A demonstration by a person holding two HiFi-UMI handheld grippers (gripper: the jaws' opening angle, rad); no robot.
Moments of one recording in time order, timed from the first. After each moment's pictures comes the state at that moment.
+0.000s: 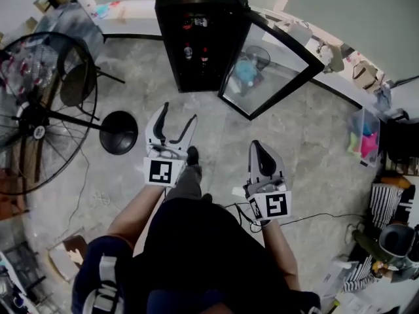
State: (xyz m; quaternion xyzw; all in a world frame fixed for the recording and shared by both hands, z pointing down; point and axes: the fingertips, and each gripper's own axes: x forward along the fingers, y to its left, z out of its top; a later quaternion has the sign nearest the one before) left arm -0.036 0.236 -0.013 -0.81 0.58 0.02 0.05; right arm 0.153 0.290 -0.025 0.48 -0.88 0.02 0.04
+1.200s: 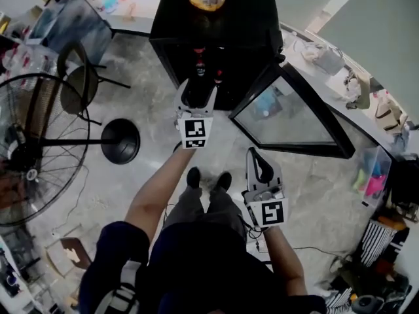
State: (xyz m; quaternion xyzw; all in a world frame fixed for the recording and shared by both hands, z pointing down) left arm -0.068 -0.198 0.160 -0.73 0.68 -0.07 0.00; right arm 0.096 -0.037 0.057 0.40 -0.91 0.03 0.06
